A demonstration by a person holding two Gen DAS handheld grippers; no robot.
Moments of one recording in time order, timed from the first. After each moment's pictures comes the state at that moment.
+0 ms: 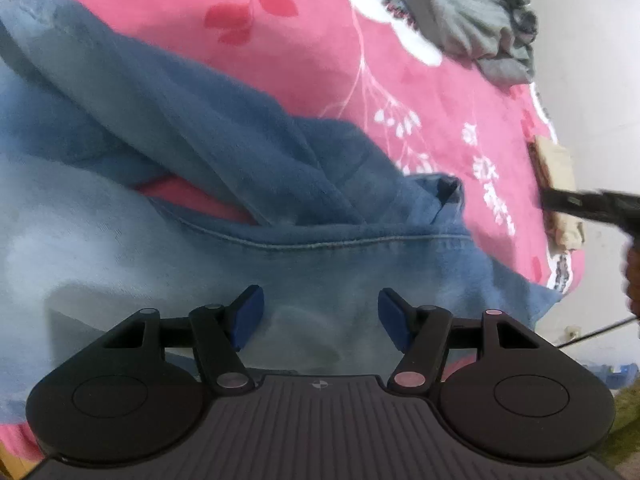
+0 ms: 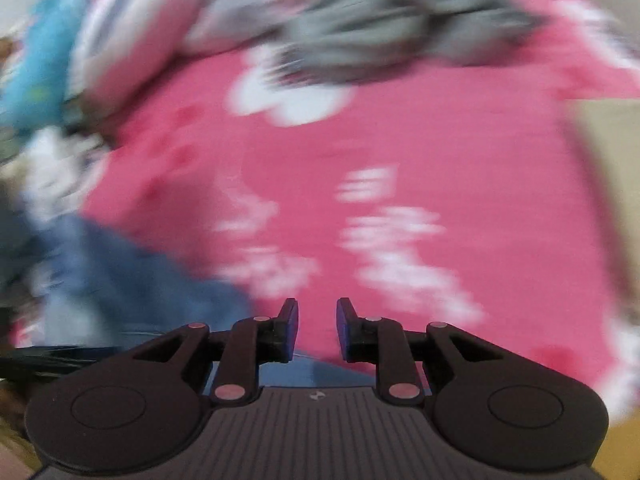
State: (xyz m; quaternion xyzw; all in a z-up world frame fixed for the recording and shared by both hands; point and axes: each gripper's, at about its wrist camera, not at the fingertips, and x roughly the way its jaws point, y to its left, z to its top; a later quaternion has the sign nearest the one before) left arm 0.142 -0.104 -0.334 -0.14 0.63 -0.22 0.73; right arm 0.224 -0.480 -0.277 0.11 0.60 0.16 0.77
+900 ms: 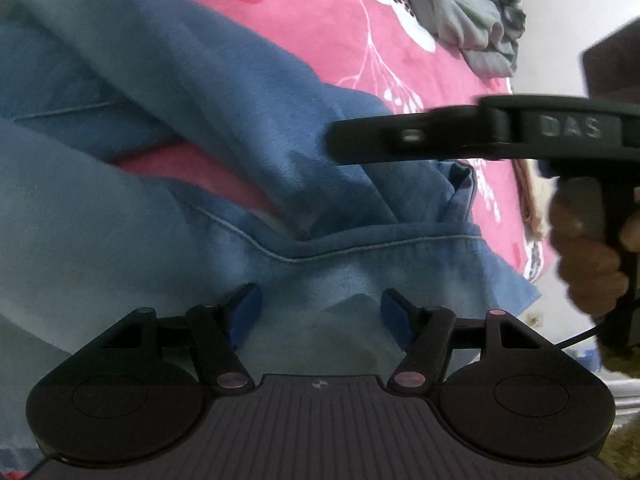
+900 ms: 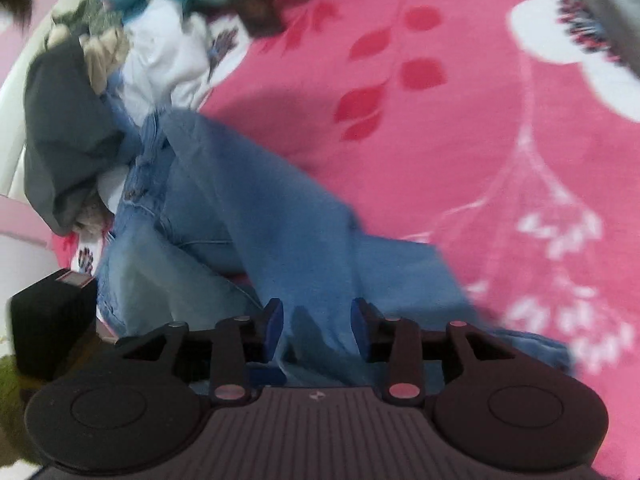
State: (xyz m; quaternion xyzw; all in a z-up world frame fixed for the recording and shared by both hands) left arm 0.140 -0.073 -0.380 -0.19 0.64 -0.28 0.69; right arm 0.237 -0.249 -0.339 0.06 0.64 0.30 0.70
